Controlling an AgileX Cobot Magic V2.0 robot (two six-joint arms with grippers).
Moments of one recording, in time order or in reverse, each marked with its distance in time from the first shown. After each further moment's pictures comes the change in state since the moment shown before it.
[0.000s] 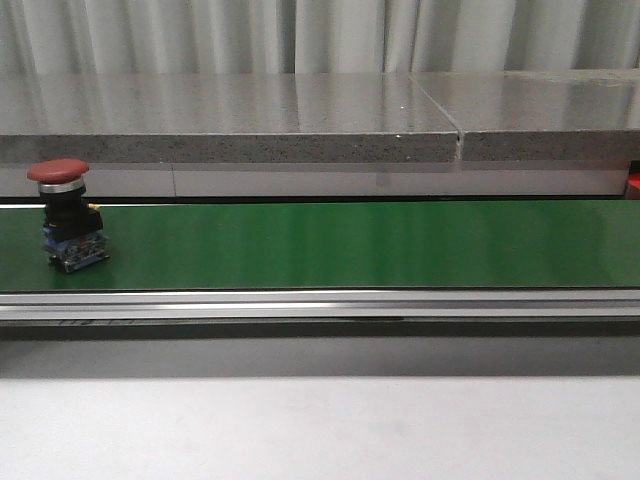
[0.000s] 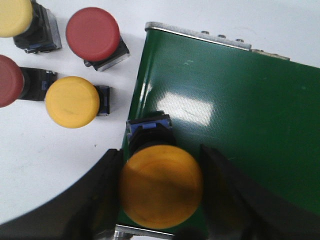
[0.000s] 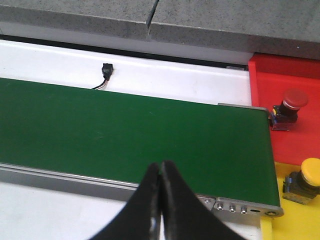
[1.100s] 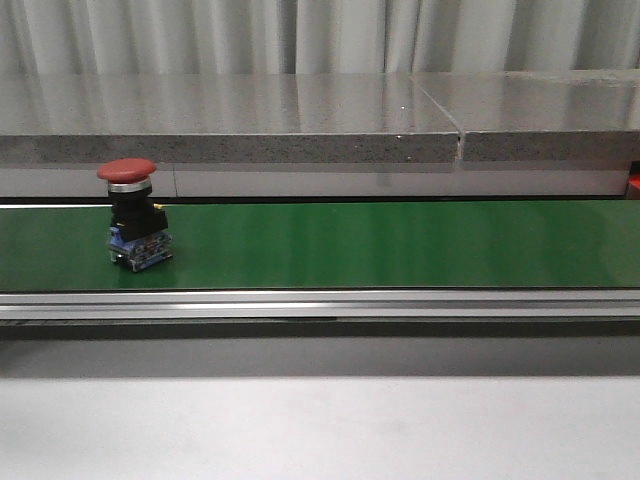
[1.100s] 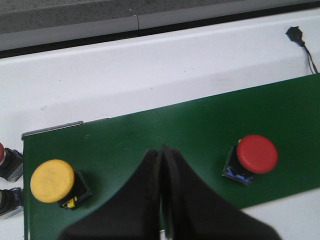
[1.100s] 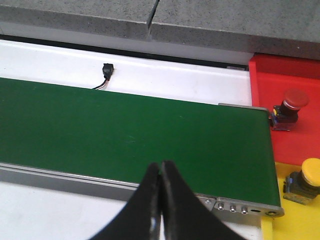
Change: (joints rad) left arm -0.343 -0.501 0.233 -0.072 -0.229 0.157; right arm 0.000 0.000 0.000 0.000 0.000 0.000
